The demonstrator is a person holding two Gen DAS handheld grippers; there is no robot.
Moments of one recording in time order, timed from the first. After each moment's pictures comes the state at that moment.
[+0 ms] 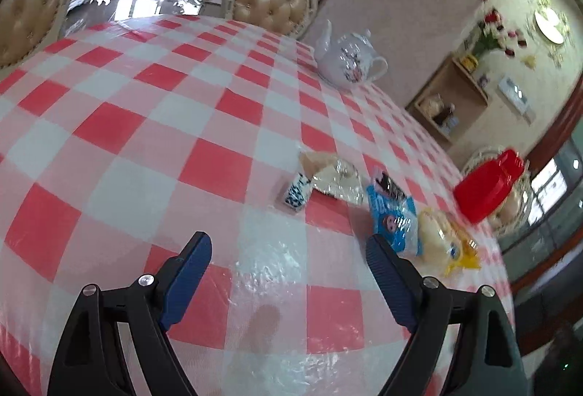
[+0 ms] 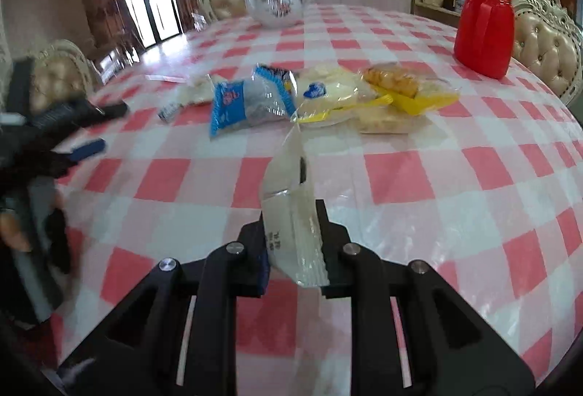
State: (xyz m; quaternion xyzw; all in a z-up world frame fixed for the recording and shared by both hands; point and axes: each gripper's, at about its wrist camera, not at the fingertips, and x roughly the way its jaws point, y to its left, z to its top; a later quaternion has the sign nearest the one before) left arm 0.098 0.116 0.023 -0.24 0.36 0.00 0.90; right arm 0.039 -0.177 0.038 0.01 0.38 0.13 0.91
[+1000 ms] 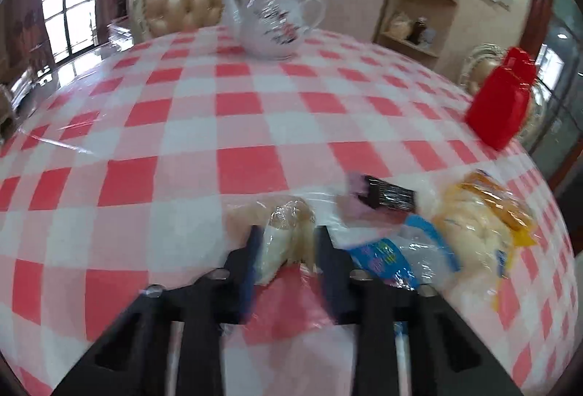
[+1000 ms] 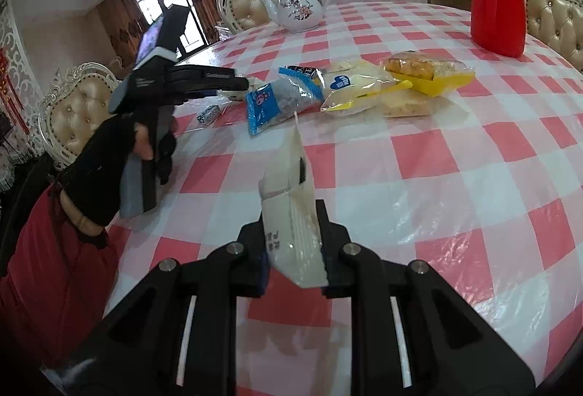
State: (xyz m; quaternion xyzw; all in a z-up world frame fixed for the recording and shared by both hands) left arm 0.208 0.041 0.029 -0.05 0.41 -0.06 0.91; right arm 0.028 -0.177 0.035 0.06 0.38 0.19 0.90
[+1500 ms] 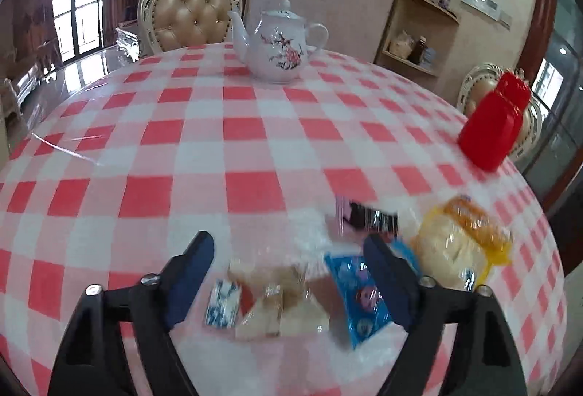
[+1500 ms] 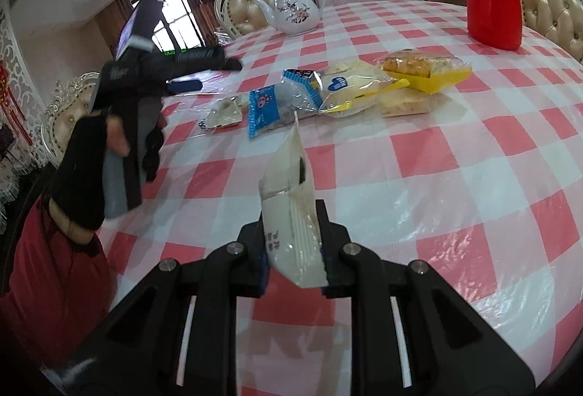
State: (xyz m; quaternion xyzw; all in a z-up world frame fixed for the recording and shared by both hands) left arm 0.211 0.050 0.057 -0.07 0.39 -0.05 0.92; right arm 0.026 -0.179 0.036 0.08 0.38 0.19 0.90
